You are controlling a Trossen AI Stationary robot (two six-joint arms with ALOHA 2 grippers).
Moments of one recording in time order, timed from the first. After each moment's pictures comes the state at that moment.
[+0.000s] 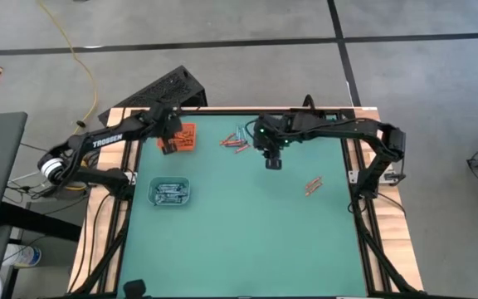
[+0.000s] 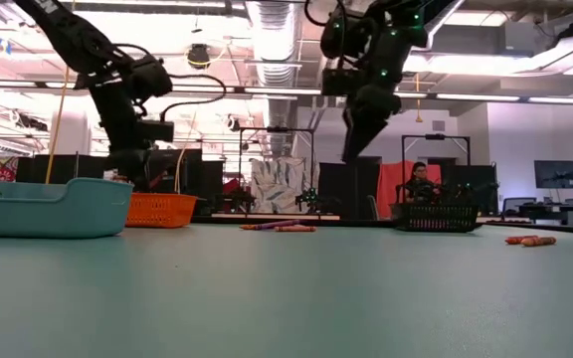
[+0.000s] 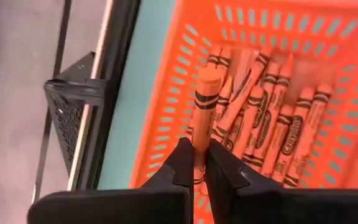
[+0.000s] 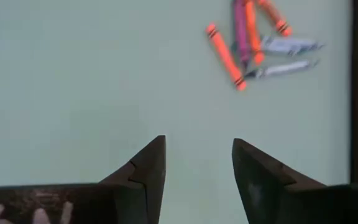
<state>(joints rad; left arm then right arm) 0.89 1.26 0.67 -0.34 -0.14 0.69 -0.31 1.70 1.35 -0.76 0.05 -0.33</state>
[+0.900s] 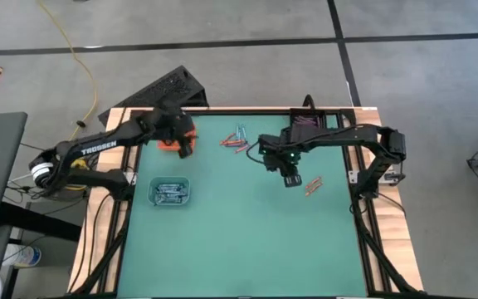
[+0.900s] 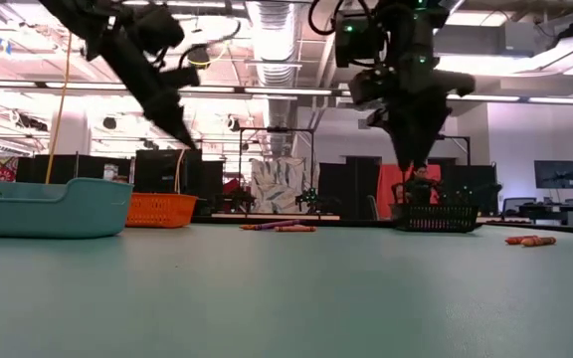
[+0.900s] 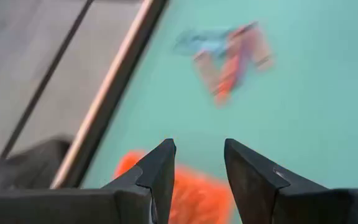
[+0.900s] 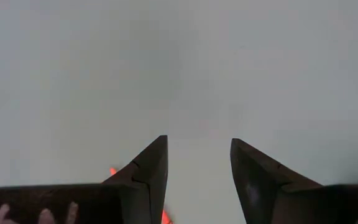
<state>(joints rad) 0.64 1.16 0.78 -0.30 0.02 0.35 -0.19 1.70 1.35 -1.15 0.00 -0.36</state>
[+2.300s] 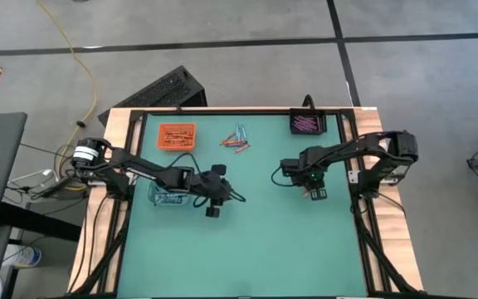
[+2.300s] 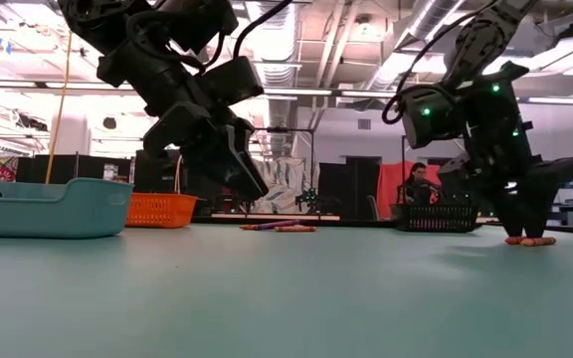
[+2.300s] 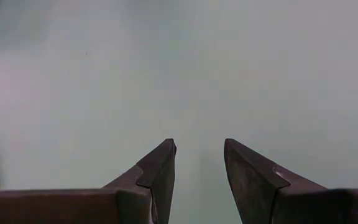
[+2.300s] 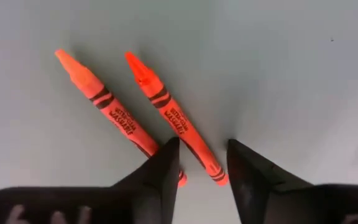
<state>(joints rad) -0.07 1.64 0.78 0.19 -0.12 0.17 -0.17 1.62 0.77 -0.95 0.14 -0.24</state>
